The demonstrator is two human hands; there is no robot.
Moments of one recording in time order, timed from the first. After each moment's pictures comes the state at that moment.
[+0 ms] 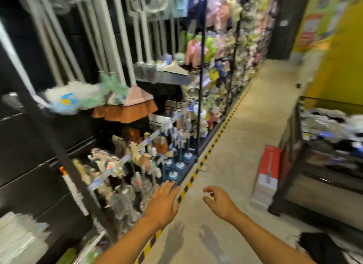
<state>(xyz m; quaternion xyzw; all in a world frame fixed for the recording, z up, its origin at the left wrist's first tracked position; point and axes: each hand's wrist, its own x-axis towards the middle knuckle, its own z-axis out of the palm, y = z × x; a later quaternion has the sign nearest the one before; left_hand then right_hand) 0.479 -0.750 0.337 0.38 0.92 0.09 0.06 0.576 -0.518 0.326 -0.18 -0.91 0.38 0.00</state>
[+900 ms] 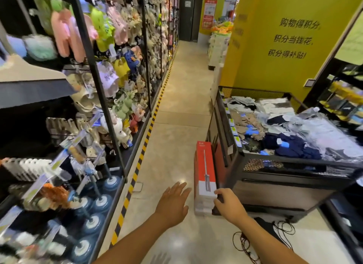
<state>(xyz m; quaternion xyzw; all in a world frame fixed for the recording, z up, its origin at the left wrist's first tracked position) 0.285 -0.262 0.276 0.62 0.77 0.09 0.14 0.487 -0.119 0.292 -0.46 -0.82 0.33 0.03</state>
